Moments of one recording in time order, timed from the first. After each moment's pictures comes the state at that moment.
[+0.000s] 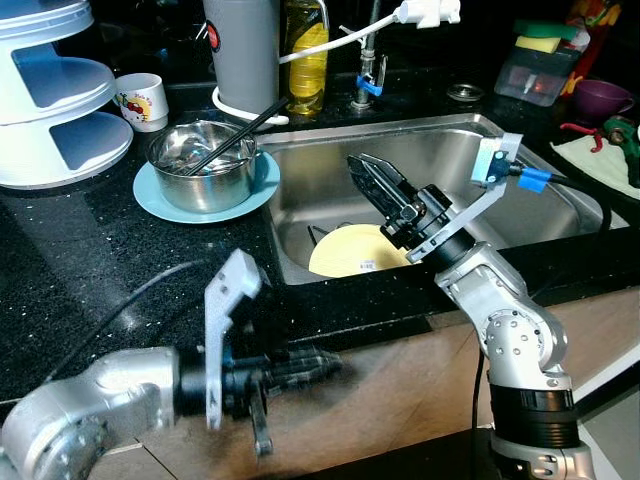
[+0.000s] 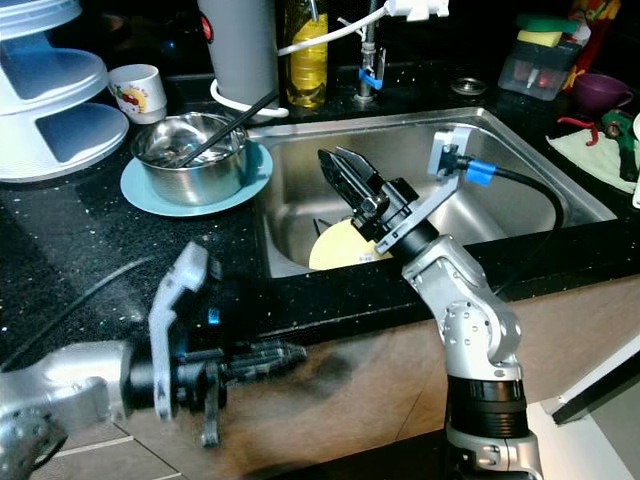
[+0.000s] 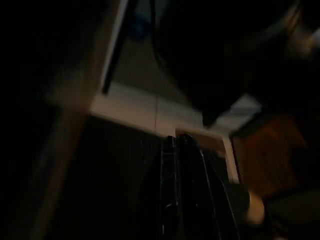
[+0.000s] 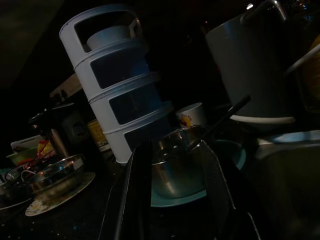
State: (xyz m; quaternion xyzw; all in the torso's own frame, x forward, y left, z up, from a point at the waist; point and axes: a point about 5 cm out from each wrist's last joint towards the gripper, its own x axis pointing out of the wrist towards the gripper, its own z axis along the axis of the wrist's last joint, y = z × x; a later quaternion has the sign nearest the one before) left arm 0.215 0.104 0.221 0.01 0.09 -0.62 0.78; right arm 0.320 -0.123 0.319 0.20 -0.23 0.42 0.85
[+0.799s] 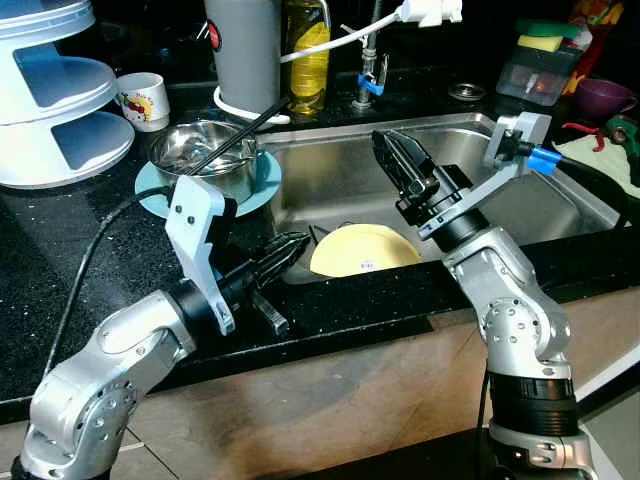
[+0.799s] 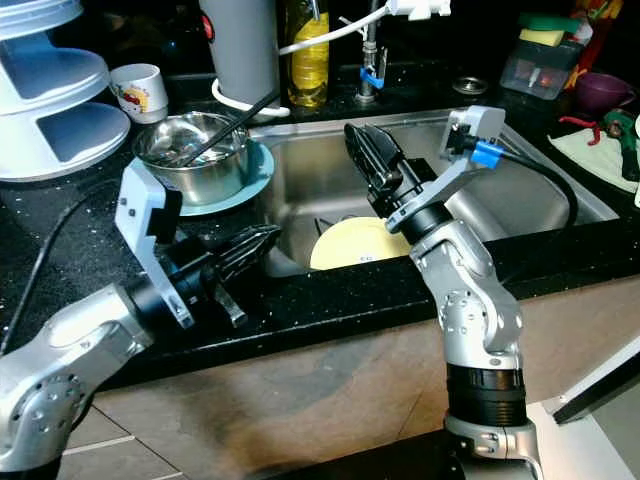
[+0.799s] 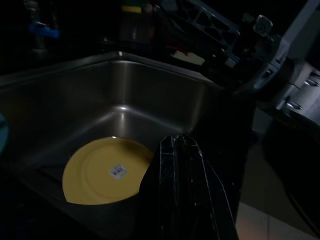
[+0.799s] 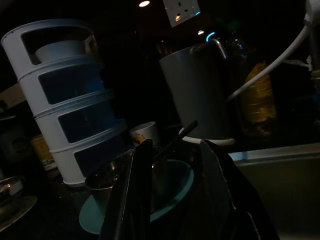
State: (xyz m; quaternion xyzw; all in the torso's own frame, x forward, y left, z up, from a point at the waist) left arm 0.259 0.119 0.292 -0.02 -0.18 -0.42 0.89; right arm 0.326 -0.133 0.334 0.18 -0.27 0.32 0.89
